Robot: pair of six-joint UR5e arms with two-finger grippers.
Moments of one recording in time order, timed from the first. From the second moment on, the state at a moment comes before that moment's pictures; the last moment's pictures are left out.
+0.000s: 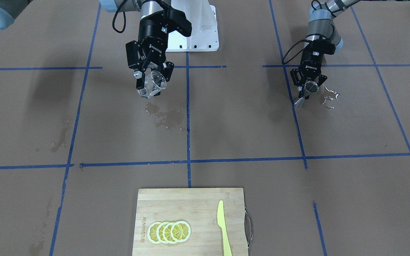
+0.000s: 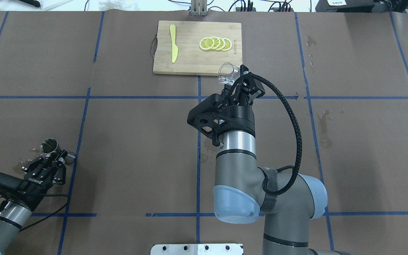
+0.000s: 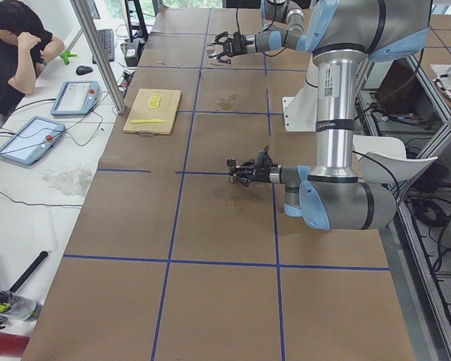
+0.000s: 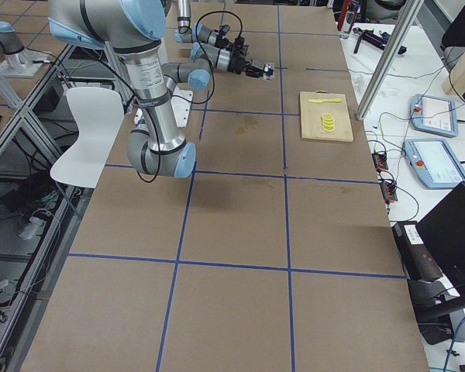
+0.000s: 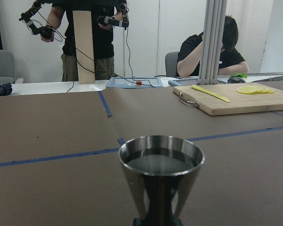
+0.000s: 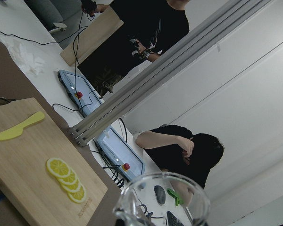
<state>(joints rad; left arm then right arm) -0.04 -1.49 -1.44 -3.29 -0.46 -0.82 0.23 -1.01 1.91 -1.53 0.38 0.47</state>
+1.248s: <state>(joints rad) -0.04 -1.49 -1.44 -3.29 -0.46 -0.82 0.23 -1.01 1.91 -1.53 0.38 0.47</state>
